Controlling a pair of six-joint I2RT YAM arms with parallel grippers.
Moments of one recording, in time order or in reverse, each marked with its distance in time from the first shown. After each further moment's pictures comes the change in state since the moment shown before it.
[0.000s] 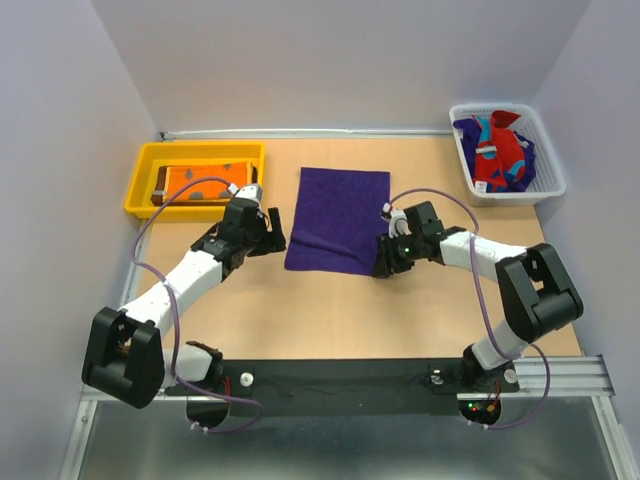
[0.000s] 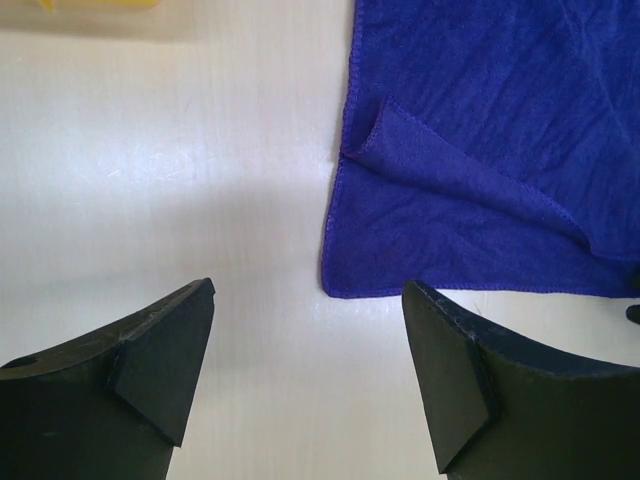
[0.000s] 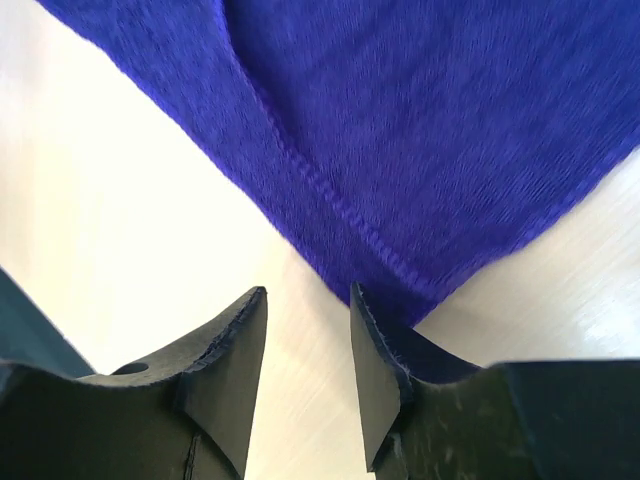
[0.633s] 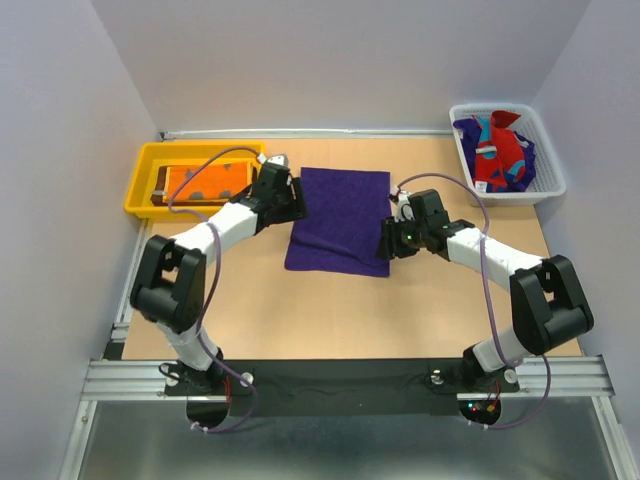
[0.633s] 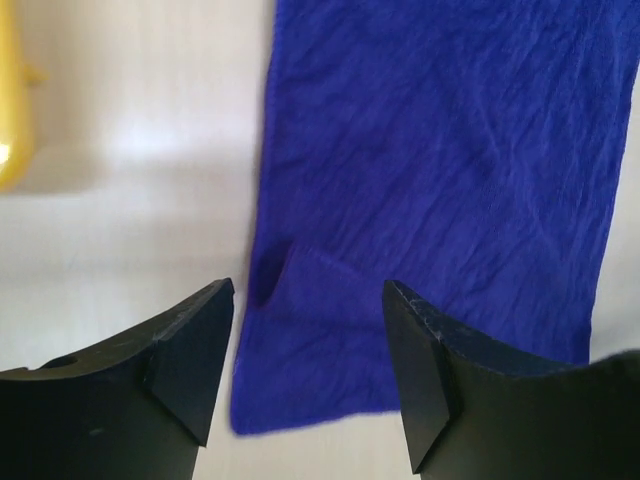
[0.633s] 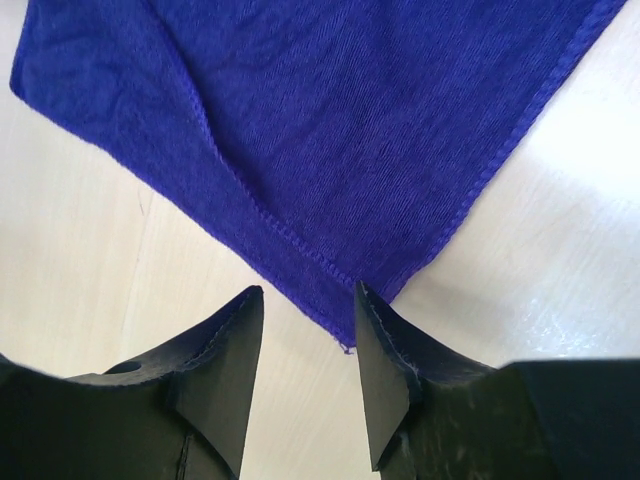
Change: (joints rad) left arm -0.035 0.427 0.358 0.042 0.014 -0.074; right arm 0.000 -0.083 0.055 -0.034 0.161 0.060
